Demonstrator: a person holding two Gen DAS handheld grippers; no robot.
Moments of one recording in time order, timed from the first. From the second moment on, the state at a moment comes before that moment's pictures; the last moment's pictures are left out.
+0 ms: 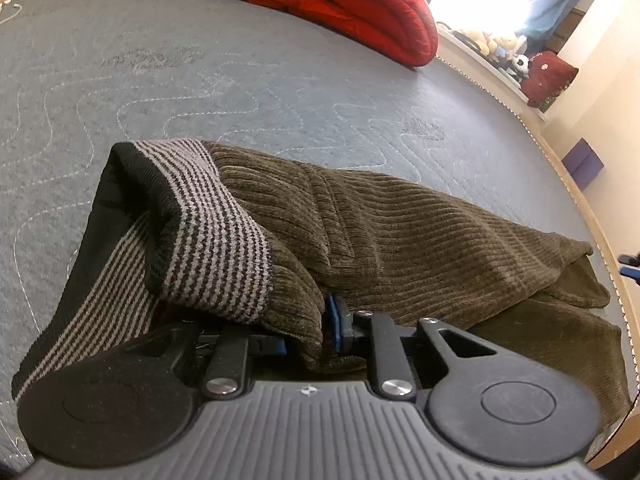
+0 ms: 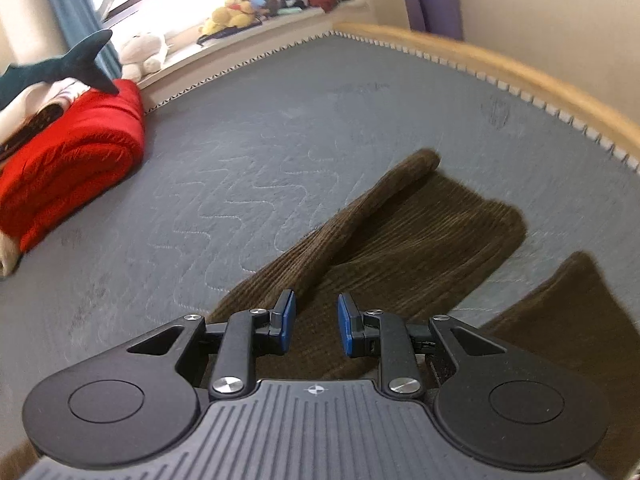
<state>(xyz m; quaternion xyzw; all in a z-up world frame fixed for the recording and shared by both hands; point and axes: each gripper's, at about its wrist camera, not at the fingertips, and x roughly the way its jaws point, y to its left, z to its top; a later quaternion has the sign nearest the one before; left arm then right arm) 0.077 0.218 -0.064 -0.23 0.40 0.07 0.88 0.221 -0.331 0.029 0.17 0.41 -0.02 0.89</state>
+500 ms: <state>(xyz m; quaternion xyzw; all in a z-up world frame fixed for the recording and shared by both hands) 0.070 0.208 -0.045 -0.16 0.33 0.09 0.93 0.312 -0.340 -0.073 0.31 0.47 -0.02 0.83</state>
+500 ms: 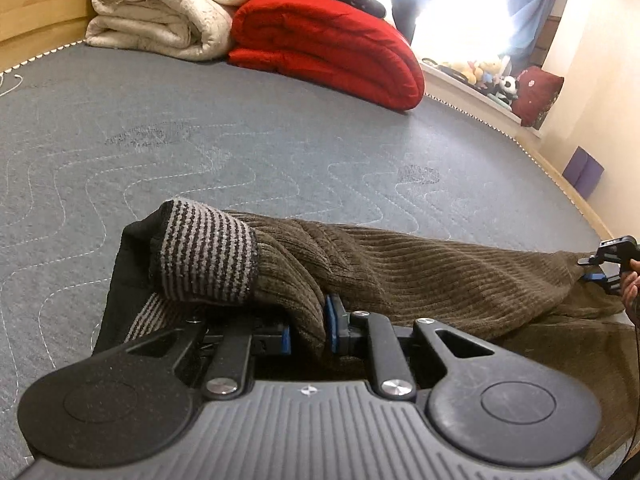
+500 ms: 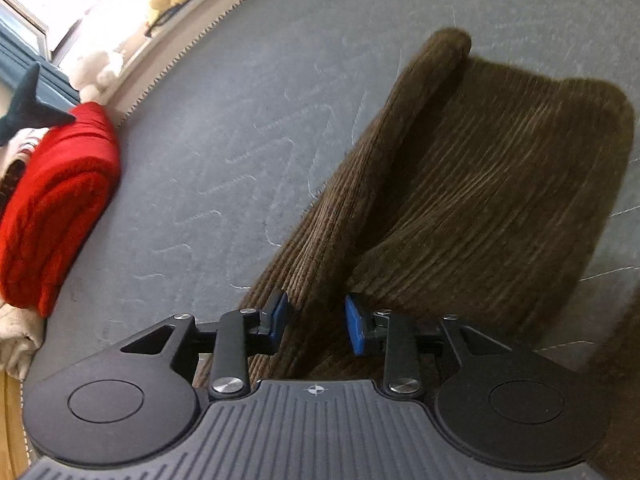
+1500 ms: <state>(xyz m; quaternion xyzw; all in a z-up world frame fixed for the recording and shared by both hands) -0.017 0.225 0.017 -0.24 0.33 0.17 0.90 0.061 -0.351 0.047 0.22 0.39 -0.07 0.89</state>
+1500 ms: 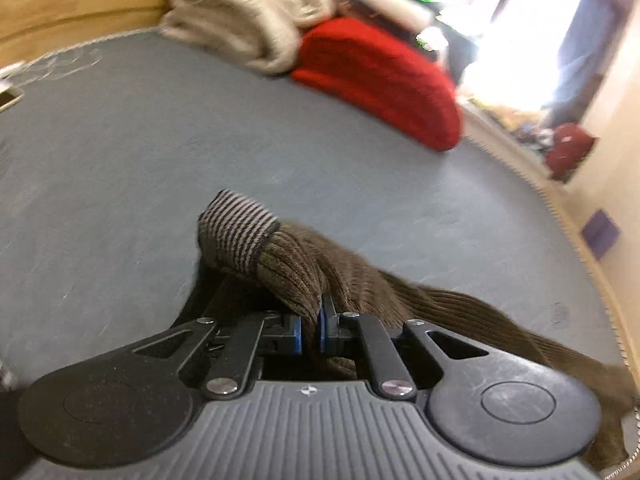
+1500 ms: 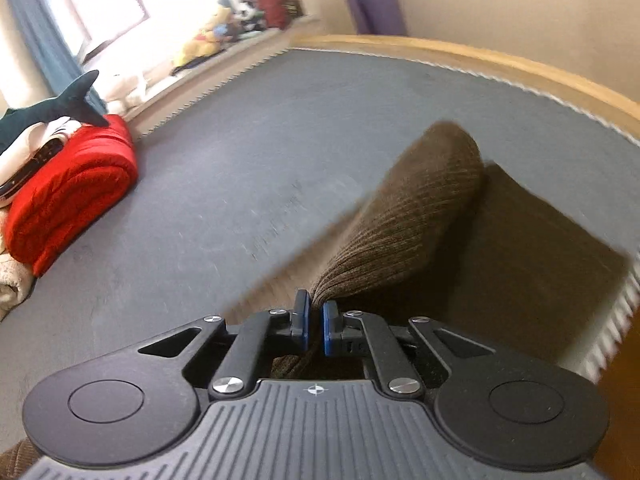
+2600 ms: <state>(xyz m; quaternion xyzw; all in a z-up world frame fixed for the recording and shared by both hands) 0.021 0.095 -0.048 0.03 0.44 -0.03 0.89 0.024 -0.422 -0.074 0.61 0.41 -0.13 0.66</state>
